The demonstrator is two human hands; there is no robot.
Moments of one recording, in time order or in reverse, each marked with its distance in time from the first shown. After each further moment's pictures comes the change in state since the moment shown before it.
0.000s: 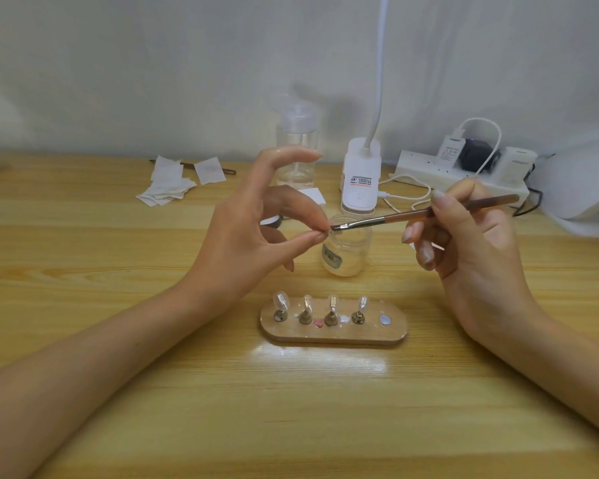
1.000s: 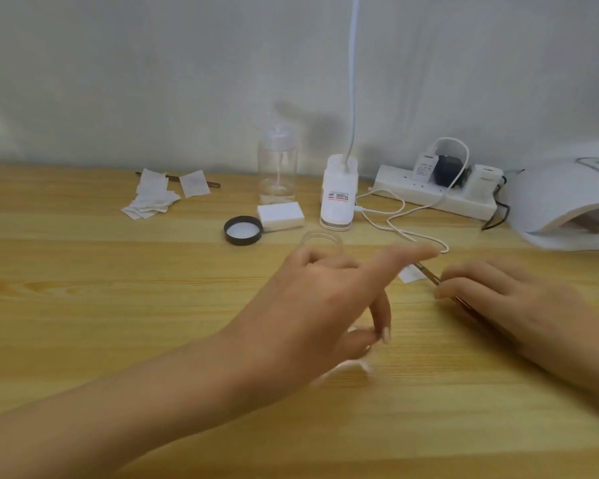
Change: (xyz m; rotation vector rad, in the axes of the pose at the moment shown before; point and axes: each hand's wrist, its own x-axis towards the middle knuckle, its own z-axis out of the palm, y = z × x) left_hand -0.009 0.072 0.054 0.492 -0.432 0.052; right_hand -0.022 -0.036 -0.114 -1.636 -0.619 -0.583
